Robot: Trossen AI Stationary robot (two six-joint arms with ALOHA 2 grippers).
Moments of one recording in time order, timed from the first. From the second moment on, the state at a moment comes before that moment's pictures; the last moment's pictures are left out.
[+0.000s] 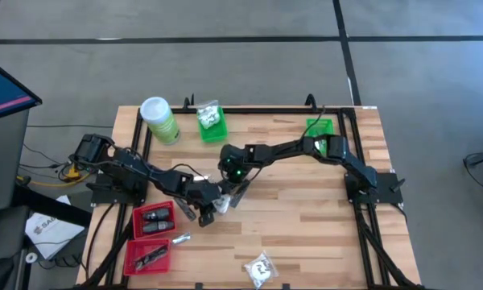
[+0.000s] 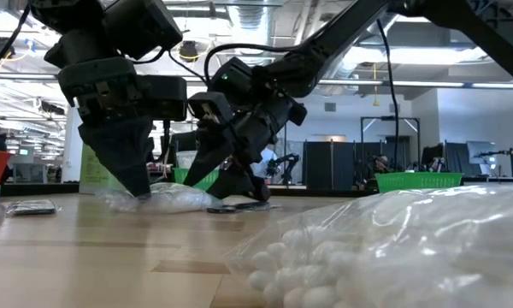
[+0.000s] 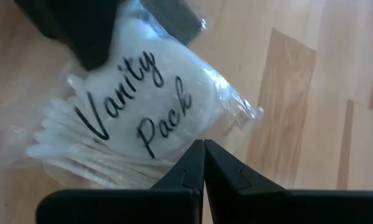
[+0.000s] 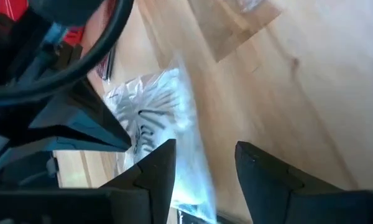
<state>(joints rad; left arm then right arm) -0.20 1.59 0.67 -0.08 0.05 -0.56 -0.11 2.28 1.55 -0.21 -0.55 0.63</state>
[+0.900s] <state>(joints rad) -0.21 1.57 0.67 -0.07 0.03 -0.71 -0.13 2.18 1.55 -0.37 -0.69 0.52</state>
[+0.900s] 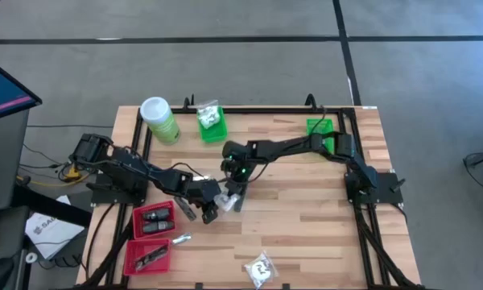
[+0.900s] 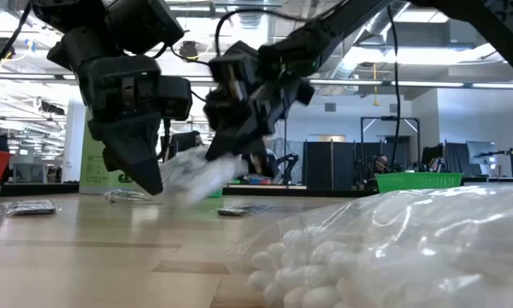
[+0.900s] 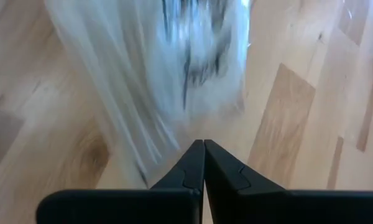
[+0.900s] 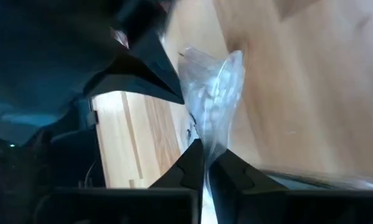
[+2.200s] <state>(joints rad) 0.08 1.22 0.68 0.28 0.19 -0.64 -0.06 1.87 1.73 -0.95 -0.30 0.03</state>
